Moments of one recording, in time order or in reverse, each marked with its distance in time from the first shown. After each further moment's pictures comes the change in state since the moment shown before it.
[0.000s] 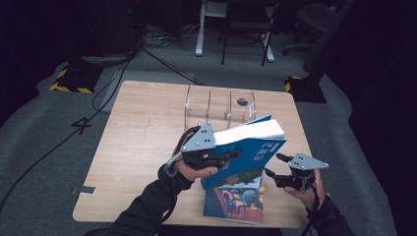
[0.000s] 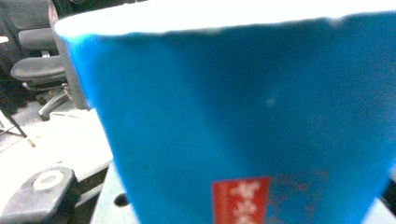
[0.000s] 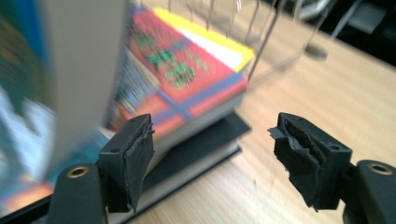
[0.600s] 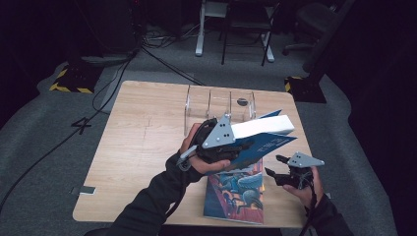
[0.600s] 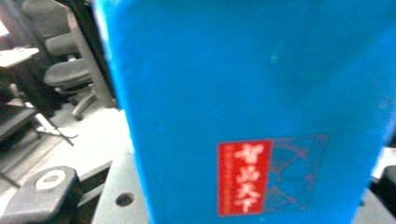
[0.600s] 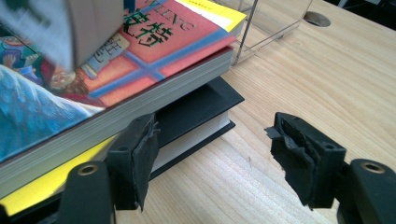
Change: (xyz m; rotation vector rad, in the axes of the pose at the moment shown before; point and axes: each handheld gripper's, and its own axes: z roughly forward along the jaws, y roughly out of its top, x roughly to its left) left arm -0.005 0.040 0.015 0.088 0.097 0.117; right arm -0.012 -0.016 0.013 0.057 -0.002 0.046
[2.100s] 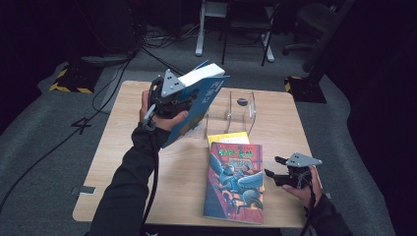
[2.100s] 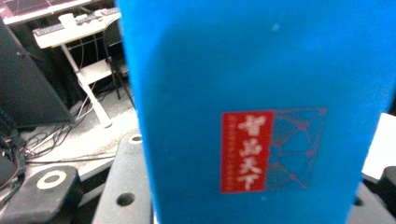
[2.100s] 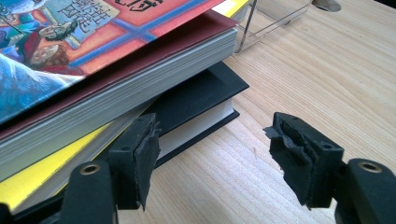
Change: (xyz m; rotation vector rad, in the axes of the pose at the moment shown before) left arm 0.115 -0.034 -0.047 0.101 0.463 -0.237; right arm -0.002 -0.005 0.006 0.029 0.017 0.010
